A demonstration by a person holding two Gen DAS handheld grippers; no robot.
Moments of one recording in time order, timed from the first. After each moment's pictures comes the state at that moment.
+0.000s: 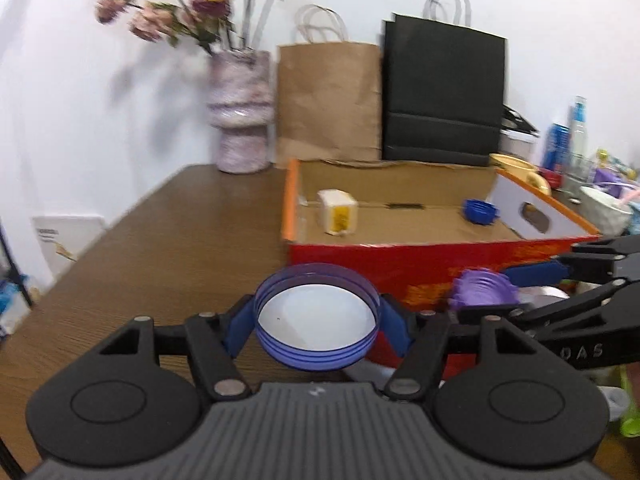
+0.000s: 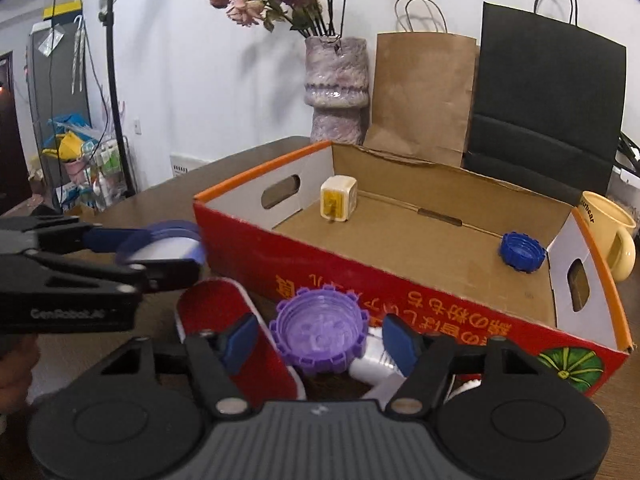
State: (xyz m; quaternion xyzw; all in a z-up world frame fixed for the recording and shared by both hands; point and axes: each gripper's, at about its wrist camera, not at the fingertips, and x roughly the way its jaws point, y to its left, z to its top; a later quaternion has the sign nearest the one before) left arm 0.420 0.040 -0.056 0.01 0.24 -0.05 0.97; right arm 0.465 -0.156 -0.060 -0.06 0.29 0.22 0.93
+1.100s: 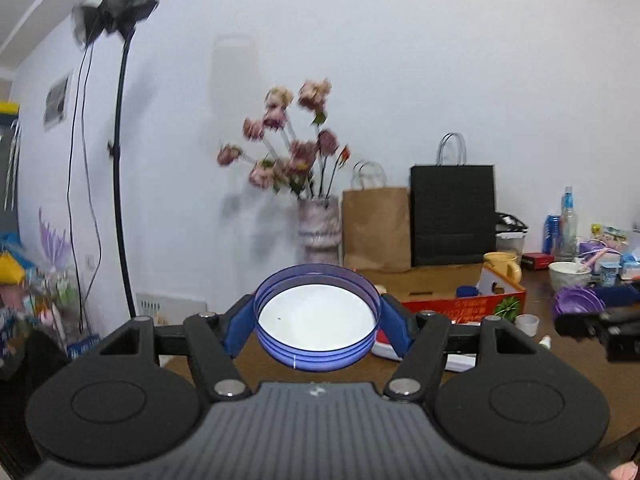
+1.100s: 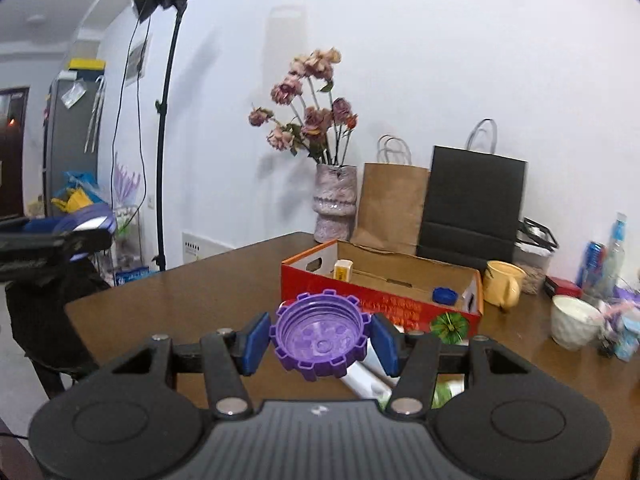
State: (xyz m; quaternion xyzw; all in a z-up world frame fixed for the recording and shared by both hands) left arm 0.118 0.029 0.037 0.03 0.06 0.04 1.00; right arm 0.159 -0.213 0.015 -0.05 0.13 0.18 0.97
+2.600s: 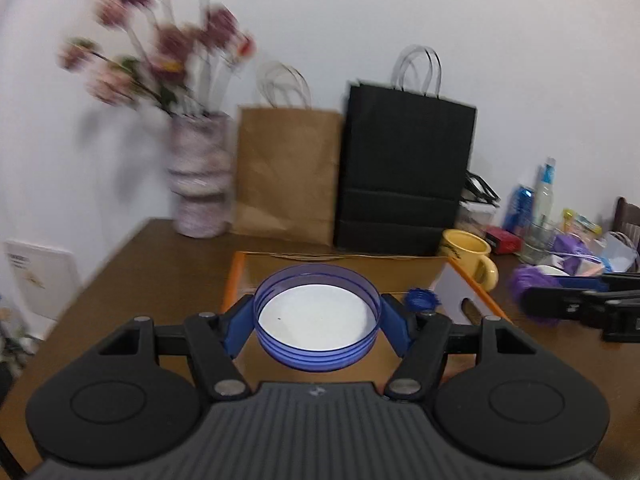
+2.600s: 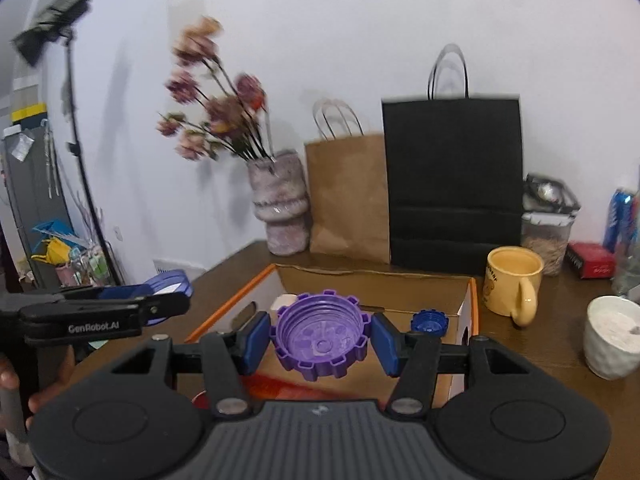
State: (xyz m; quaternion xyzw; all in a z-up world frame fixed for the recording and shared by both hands) left arm 0.468 -0.006 0.054 -0.03 0.23 -0.12 0.96; right arm 0.467 -0.264 0.061 0.06 0.23 0.19 0.95
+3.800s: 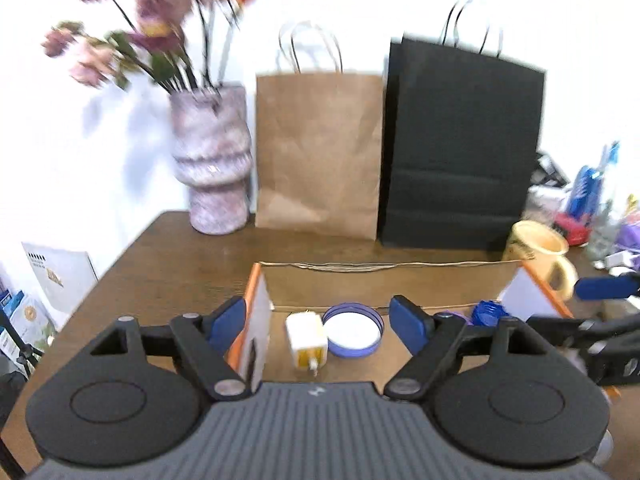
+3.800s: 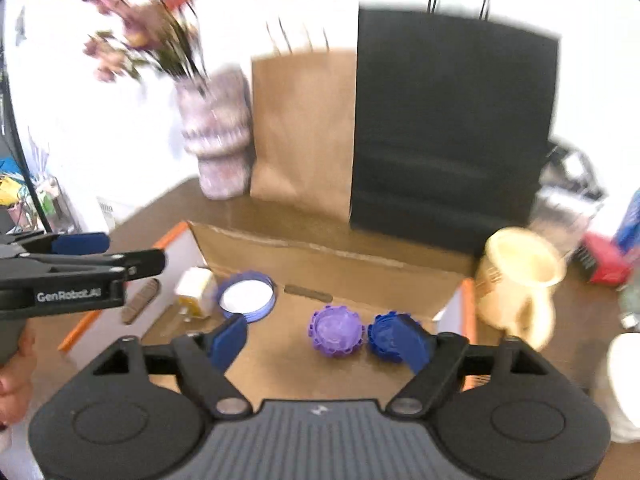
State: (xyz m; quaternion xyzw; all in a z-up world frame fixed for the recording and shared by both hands) left arm 0.542 -0.020 0.032 0.00 0.25 -0.05 0.97; right arm 0.555 -0.256 0.040 -0.02 0.29 0.13 0.95
